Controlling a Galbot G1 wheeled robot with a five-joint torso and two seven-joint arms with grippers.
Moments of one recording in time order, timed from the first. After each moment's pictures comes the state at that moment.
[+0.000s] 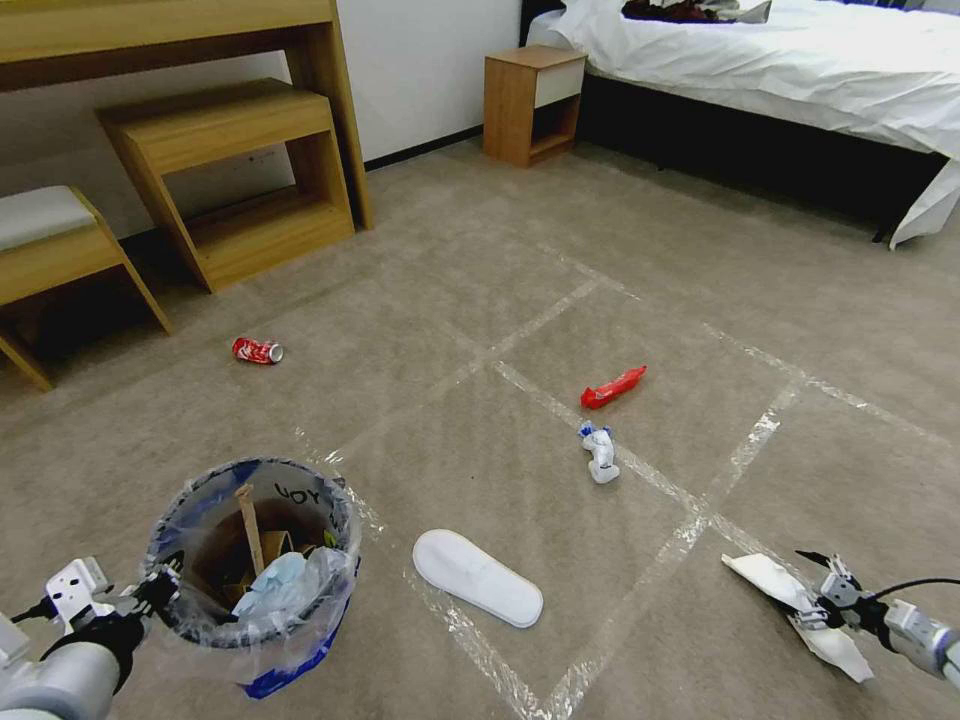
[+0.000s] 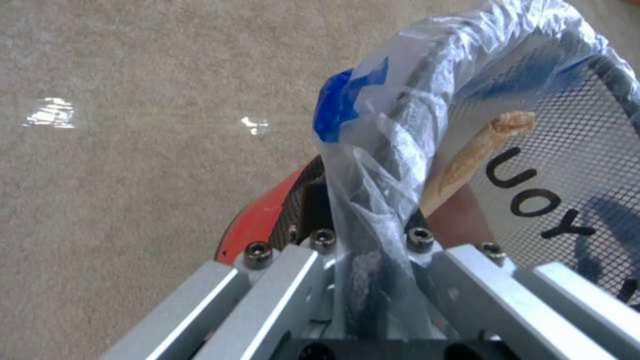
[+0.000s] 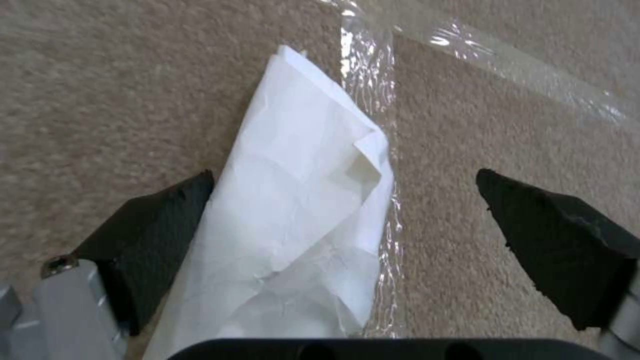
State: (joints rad) left arm 1.77 -1.40 -1.07 -2.39 -1.15 0.67 -0.48; right arm -0.92 0.73 0.10 0.55 0.13 0.66 -0.47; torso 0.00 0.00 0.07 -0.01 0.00
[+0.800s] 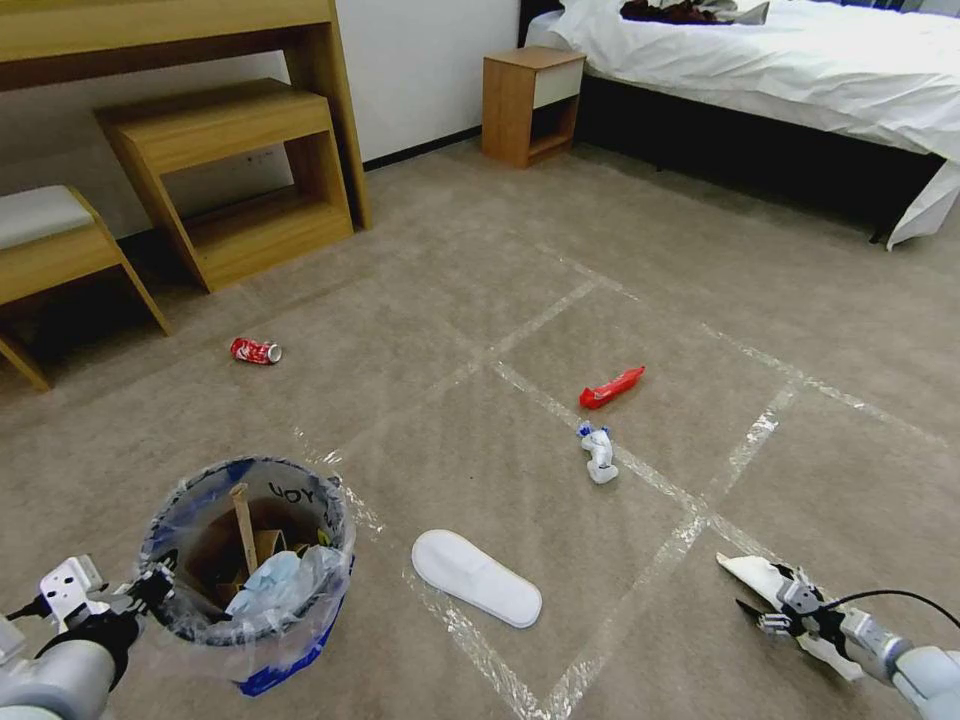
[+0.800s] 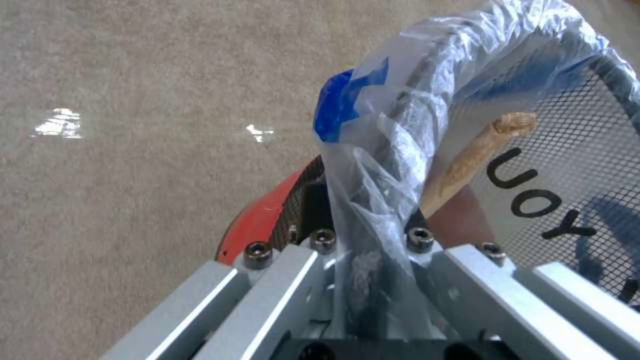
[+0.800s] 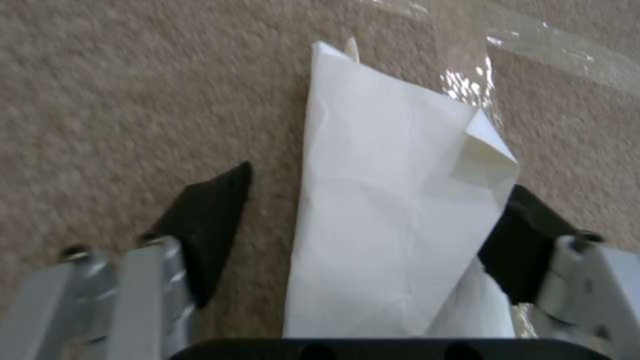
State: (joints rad) left arm 1.76 -1.38 -1.07 -2.38 -1.15 0.66 -0.49; right arm -0.89 0.81 0.04 0.50 0.17 0.66 -0.47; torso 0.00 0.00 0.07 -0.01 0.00
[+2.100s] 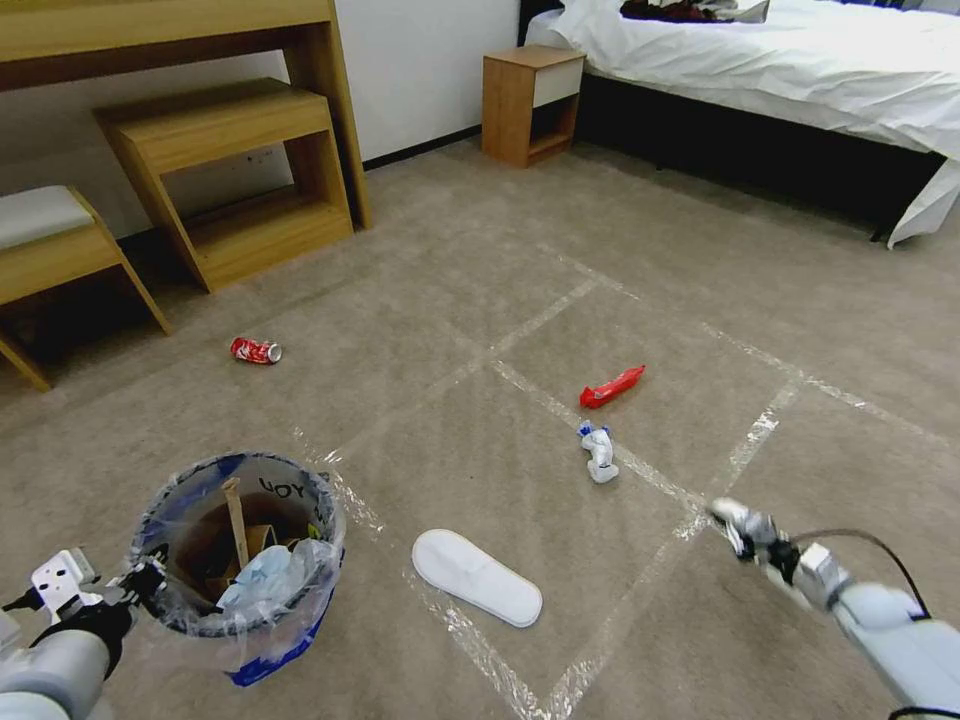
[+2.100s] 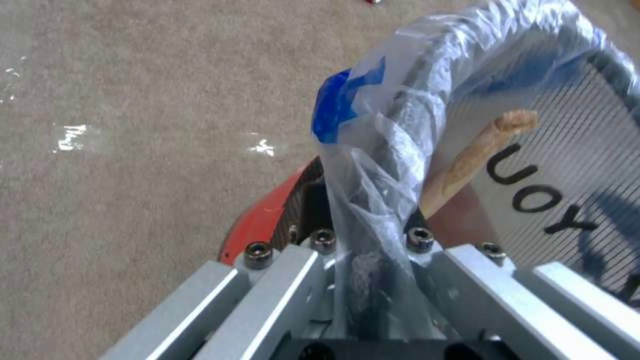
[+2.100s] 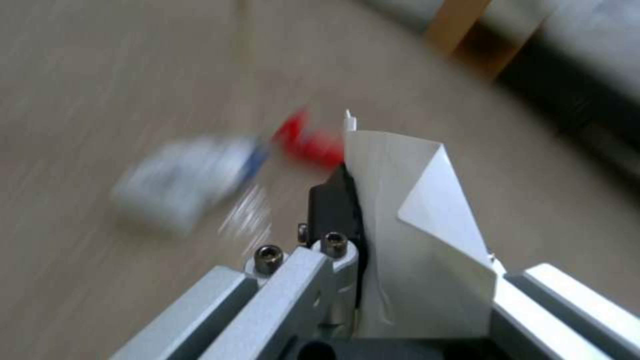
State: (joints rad) left arm 1.74 -1.35 -1.09 -2.37 -1.18 0.65 -0.52; right arm -0.81 0.79 0.13 0.83 0.37 0.67 -0.44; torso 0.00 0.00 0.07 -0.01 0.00
